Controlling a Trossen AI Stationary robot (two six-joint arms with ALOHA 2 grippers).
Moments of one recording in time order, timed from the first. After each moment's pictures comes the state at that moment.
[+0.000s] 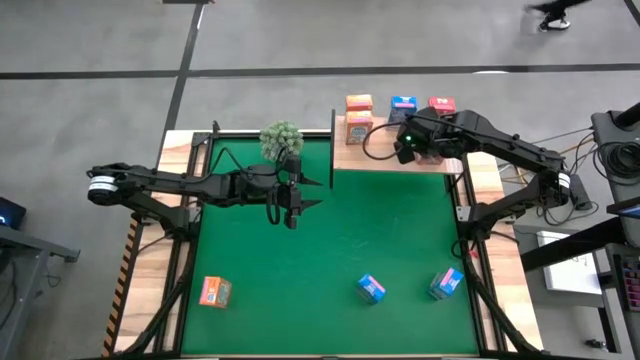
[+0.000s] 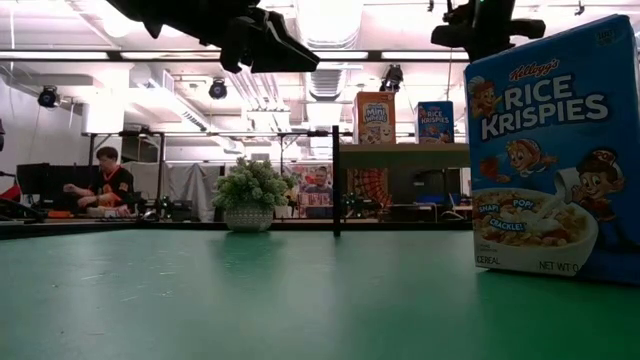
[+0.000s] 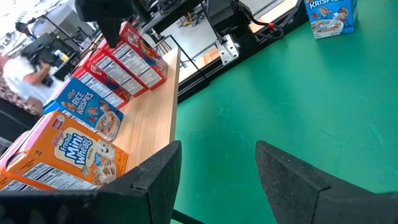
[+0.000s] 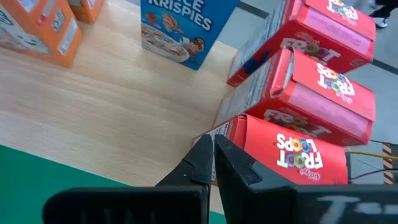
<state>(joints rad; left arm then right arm) 0.07 1.34 0.87 0.17 -0.09 0.62 -0.38 1.35 1.53 -1.45 0.58 0.75</state>
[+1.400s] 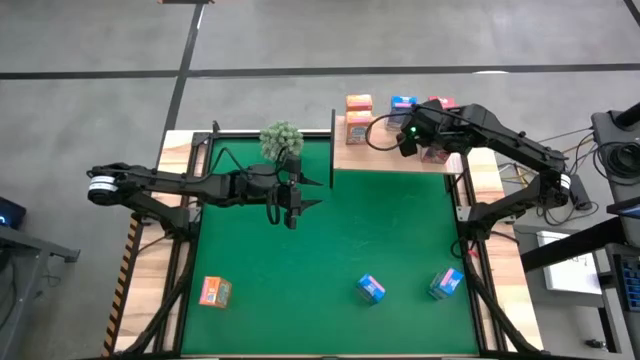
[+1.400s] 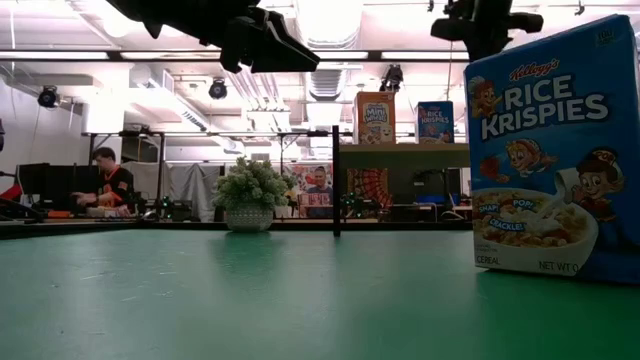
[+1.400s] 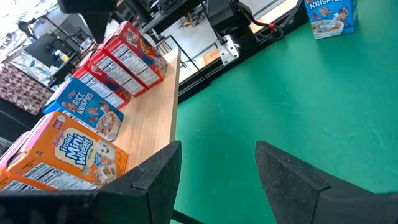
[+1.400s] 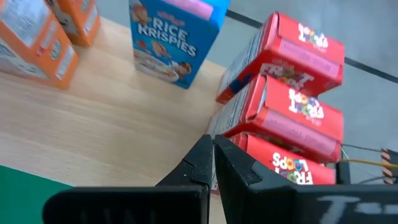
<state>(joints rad) 0.07 1.34 0.87 0.17 -0.09 0.62 -0.42 1.35 1.58 -1.45 0.60 0.70</state>
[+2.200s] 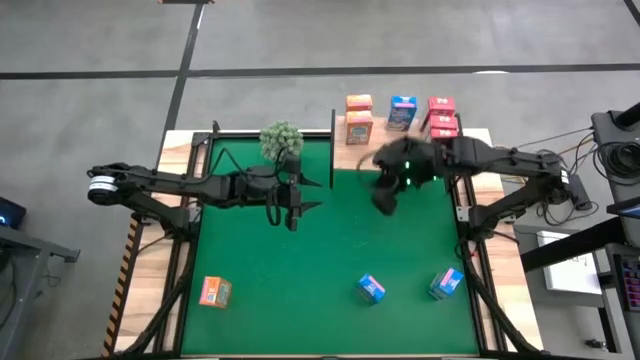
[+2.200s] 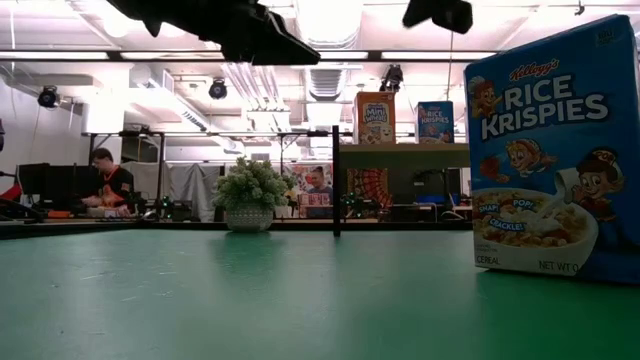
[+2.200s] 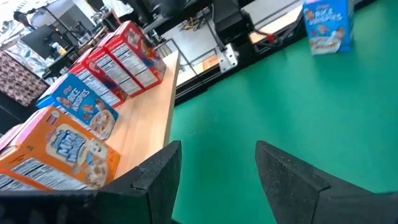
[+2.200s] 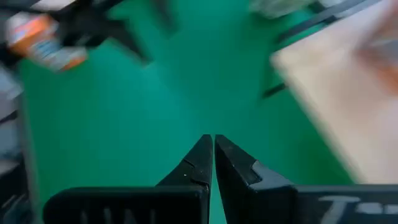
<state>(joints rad) 0.05 1.34 0.87 0.19 -0.09 0.53 -0.08 1.35 1.52 -1.00 0.03 0.41</state>
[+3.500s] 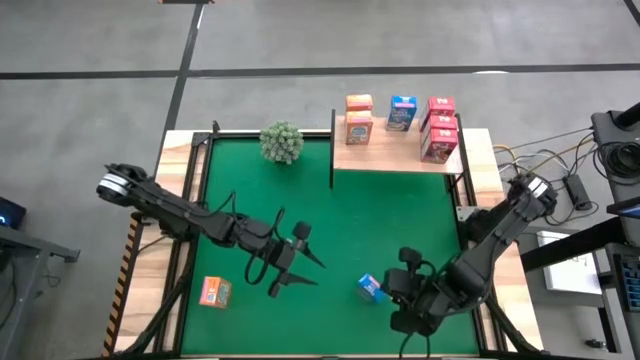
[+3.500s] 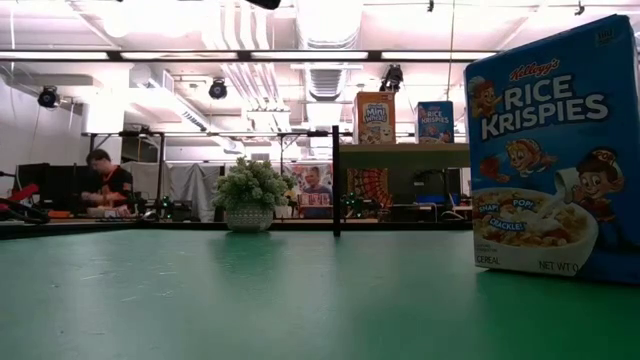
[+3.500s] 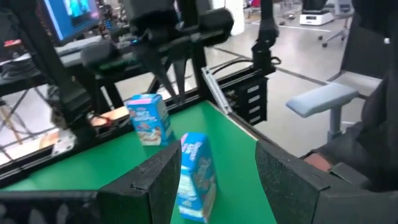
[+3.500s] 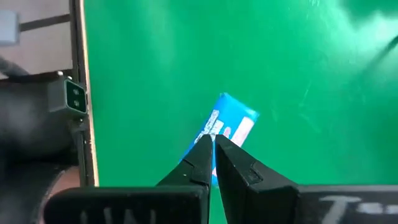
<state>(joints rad) -0.33 1.44 0.86 0.41 0.09 0.20 0.74 1.59 1.43 -0.94 0.45 0.88</state>
